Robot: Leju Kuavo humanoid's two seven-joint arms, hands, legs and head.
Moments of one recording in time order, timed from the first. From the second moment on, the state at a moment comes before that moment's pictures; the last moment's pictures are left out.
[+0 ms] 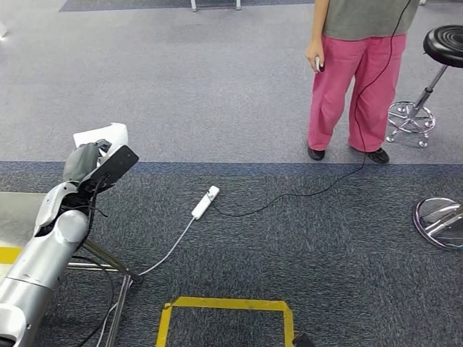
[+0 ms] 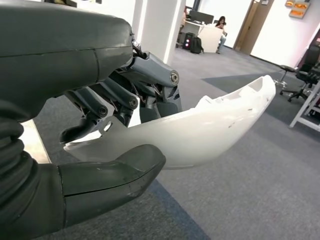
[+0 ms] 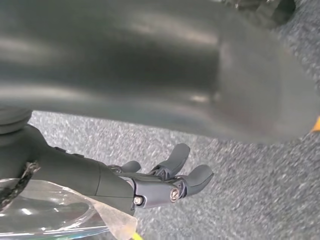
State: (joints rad) left arm -0.51 0.20 -0.23 -1.23 -0.80 0.26 0.09; right arm 0.12 -0.15 0.76 -0.78 0.10 -0.43 0.24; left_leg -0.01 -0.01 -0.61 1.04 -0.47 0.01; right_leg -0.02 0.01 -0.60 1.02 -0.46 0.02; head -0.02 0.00
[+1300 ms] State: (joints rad) left arm -0.51 0.21 -0.21 -1.22 -0.82 0.26 0.09; right arm 0.11 -0.12 0.73 -0.74 0.20 -0.44 0.26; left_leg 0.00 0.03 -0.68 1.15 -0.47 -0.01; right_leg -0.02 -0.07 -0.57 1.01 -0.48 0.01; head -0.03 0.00
